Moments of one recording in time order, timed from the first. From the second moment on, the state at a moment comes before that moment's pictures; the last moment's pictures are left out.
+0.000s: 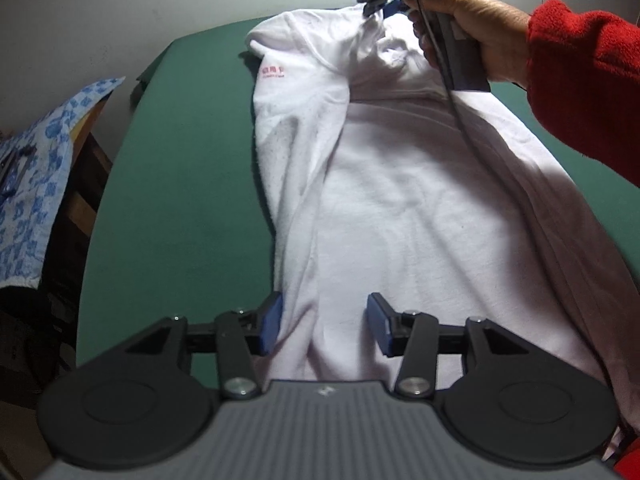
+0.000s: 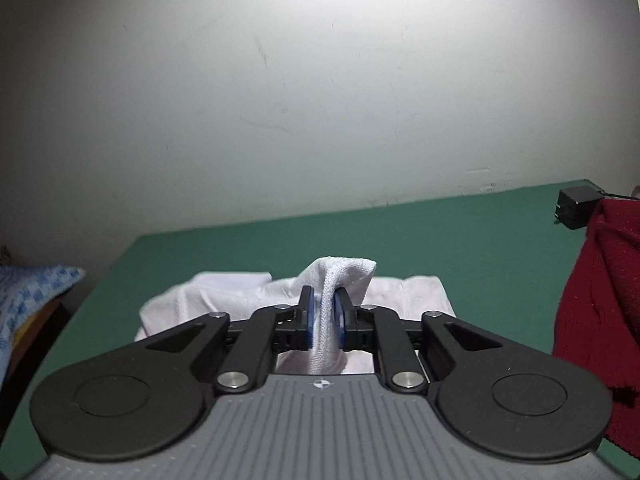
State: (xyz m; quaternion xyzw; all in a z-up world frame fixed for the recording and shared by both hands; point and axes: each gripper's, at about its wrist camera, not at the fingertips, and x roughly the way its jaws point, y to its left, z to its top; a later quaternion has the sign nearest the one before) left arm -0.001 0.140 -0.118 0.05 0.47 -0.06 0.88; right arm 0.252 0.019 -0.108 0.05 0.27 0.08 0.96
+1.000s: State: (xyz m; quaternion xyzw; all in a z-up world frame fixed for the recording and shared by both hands) left arm -0.016 0.151 -0.113 0.07 0.47 -0.11 0.87; right arm 0.148 -0.042 -0.122 0.09 0.32 0.09 0.94
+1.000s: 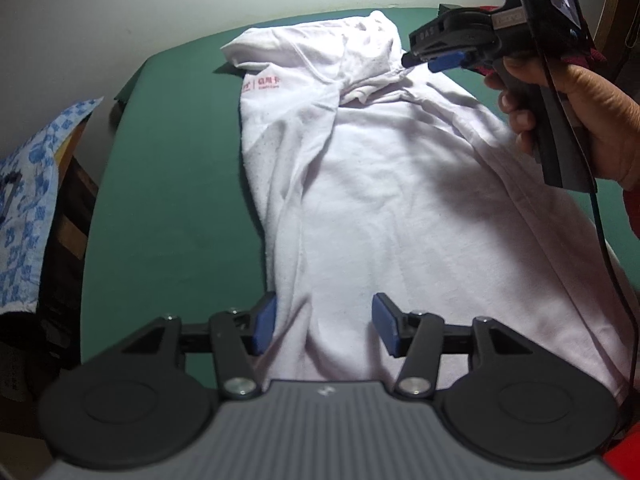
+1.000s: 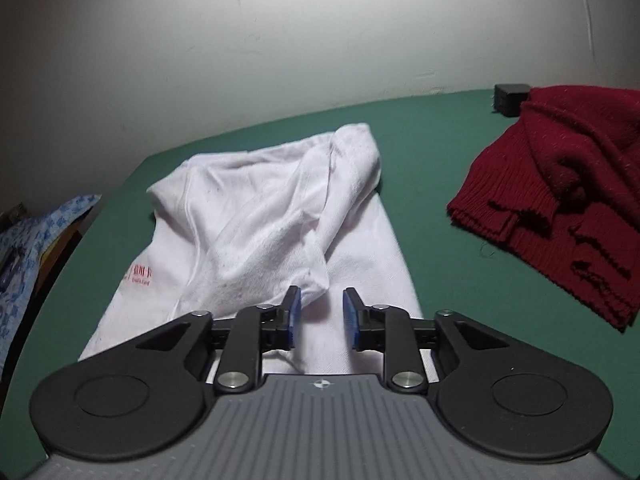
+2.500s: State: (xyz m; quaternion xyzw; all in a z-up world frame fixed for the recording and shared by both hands) left arm -0.022 0.159 -0.123 0.06 0.49 -0.10 0.86; right arm 0.268 -0.022 -0.116 0.08 0.31 0.10 0.94
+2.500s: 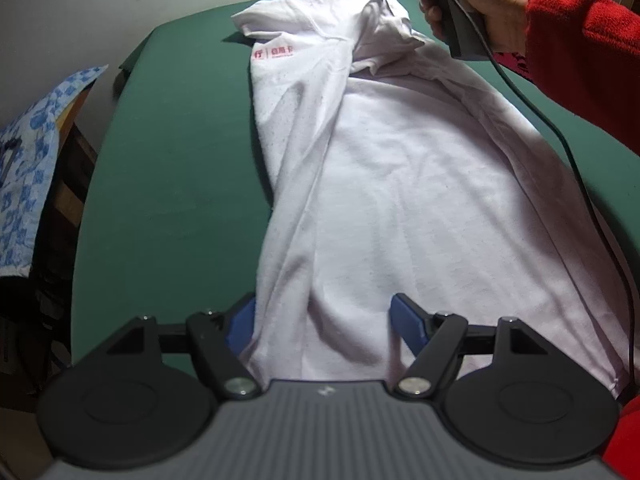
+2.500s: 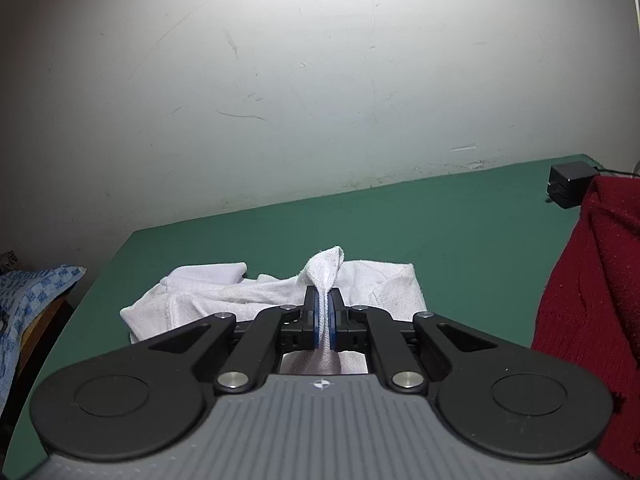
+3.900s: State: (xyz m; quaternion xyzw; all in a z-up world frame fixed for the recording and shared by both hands) left arm 0.083 0.126 -0.053 0.17 0.34 -0.19 0.90; right arm 0.029 -0.058 -0.082 0.03 0.32 0.08 0.94
